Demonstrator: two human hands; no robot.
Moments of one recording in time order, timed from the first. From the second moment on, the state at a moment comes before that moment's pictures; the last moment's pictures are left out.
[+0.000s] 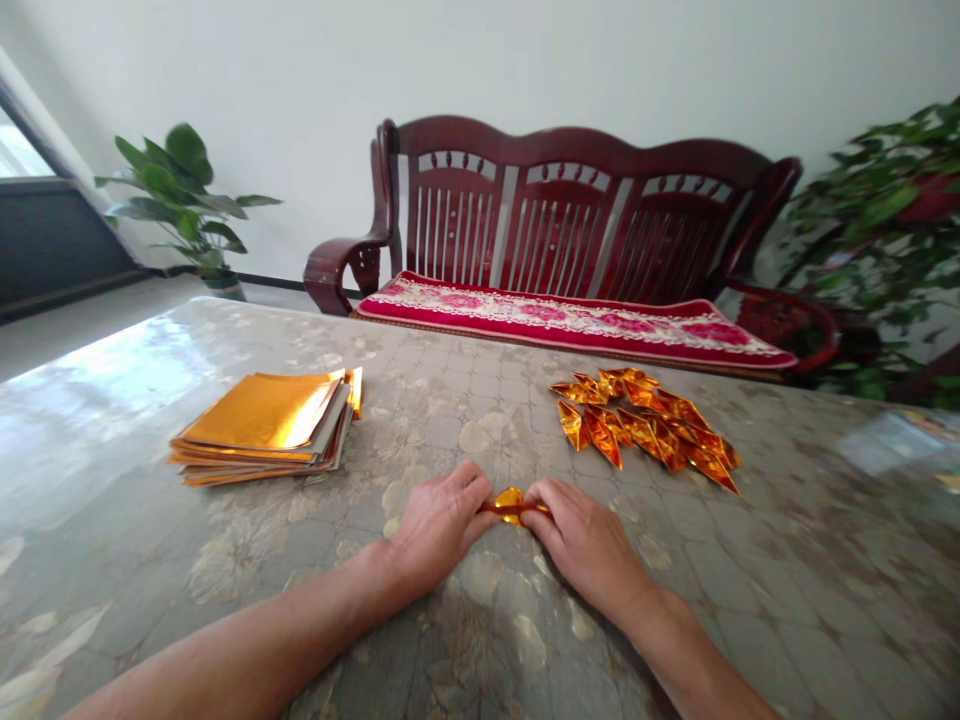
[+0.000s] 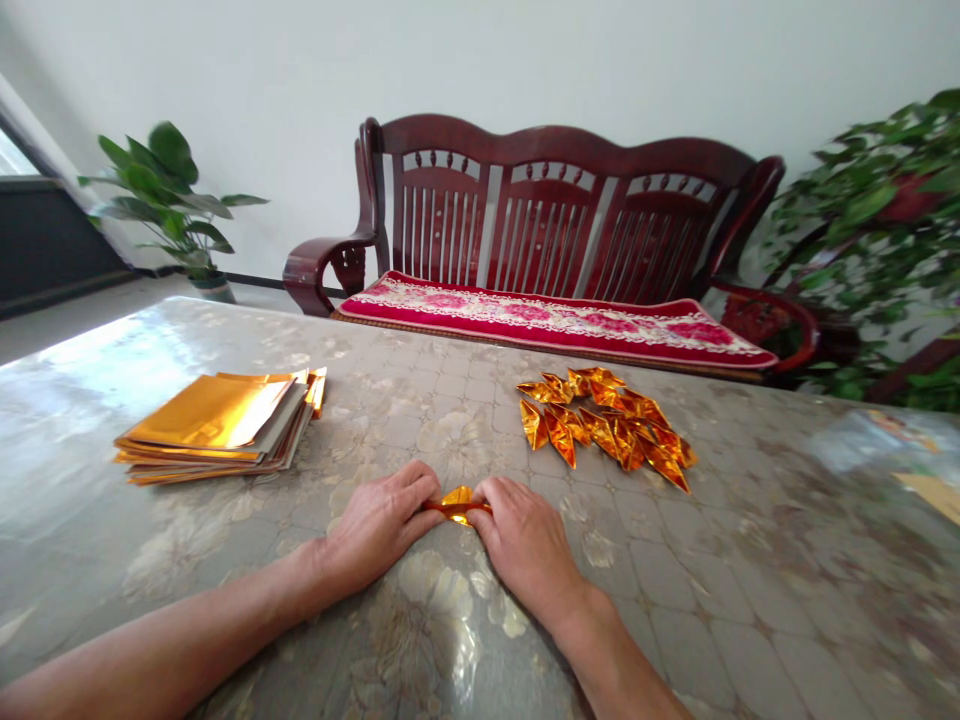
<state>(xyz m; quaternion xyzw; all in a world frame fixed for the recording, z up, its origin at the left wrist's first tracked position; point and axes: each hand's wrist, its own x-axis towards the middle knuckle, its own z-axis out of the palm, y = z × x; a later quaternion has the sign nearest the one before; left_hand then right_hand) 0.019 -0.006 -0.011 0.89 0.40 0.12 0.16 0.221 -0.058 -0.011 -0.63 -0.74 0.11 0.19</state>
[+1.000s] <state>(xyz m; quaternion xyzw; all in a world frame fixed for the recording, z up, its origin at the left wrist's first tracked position) 0.021 -0.010 -0.008 0.87 0.44 0.11 0.19 0.222 -0.060 -0.012 -0.62 -0.76 0.10 0.19</state>
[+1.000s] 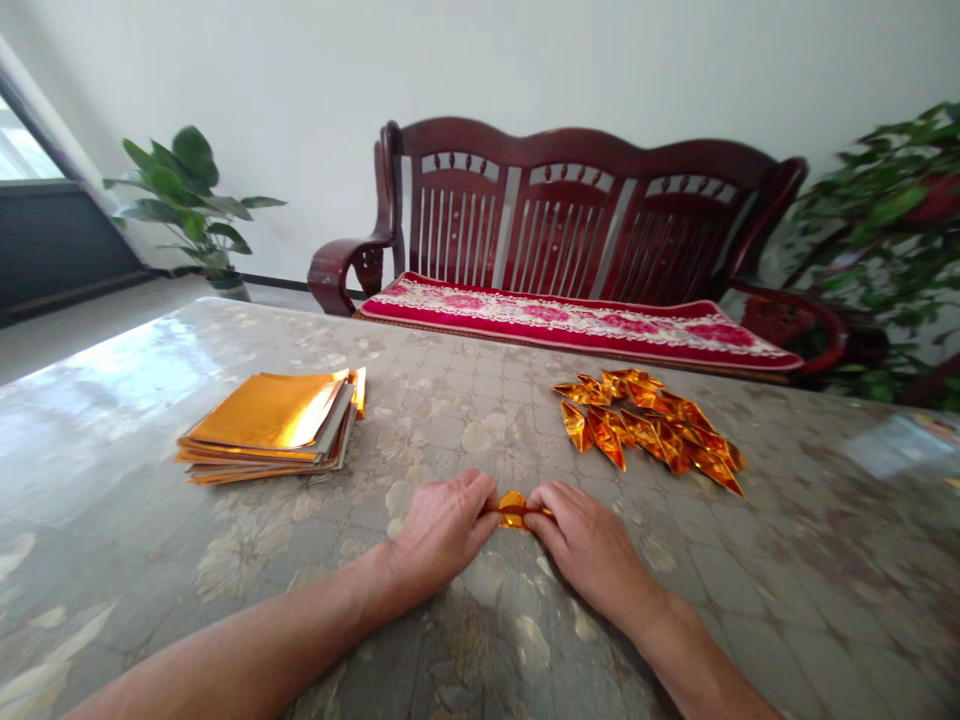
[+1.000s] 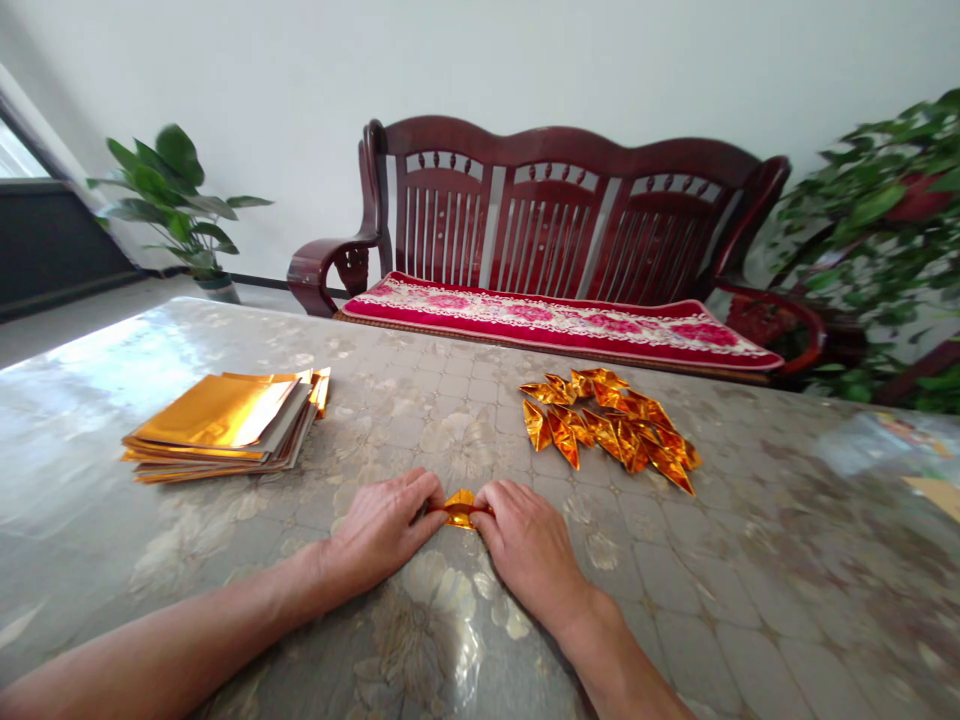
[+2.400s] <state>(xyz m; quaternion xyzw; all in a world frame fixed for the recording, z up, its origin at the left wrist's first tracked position) 0.018 -0.008 -0.007 0.87 0.43 0.13 0.21 0.220 -0.061 -0.013 -0.63 -0.75 0.09 0.18</state>
